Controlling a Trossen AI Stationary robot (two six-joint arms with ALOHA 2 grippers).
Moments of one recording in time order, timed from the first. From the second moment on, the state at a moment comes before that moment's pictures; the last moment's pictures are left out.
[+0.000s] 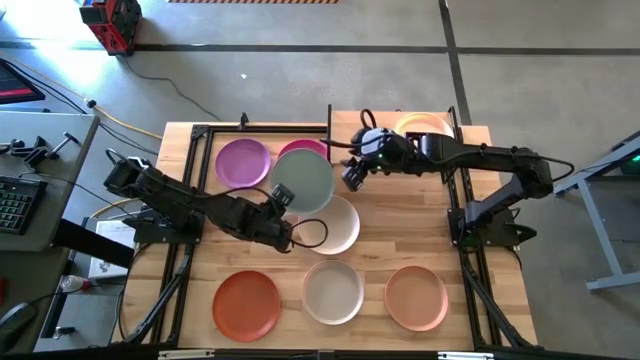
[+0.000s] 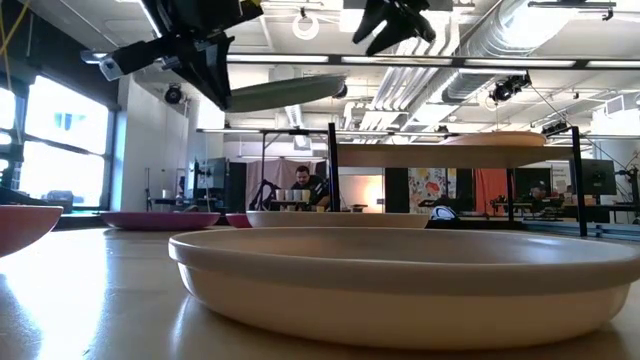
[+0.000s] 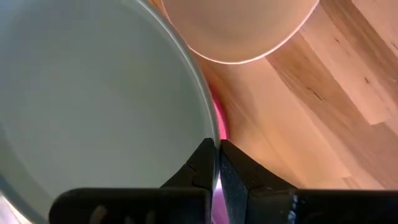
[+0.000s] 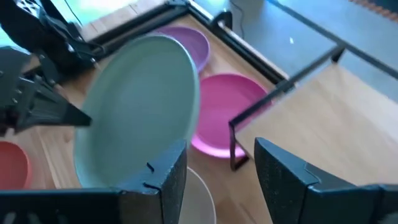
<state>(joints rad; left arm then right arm) -0.30 1.53 1.19 -0.96 -0.73 0.59 -0.11 1.48 1.51 -0.74 0.32 0.40</state>
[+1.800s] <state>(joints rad) -0.20 1.53 1.19 -0.53 -0.81 0.83 -0.11 1.48 1.51 -0.77 0.39 0.34</state>
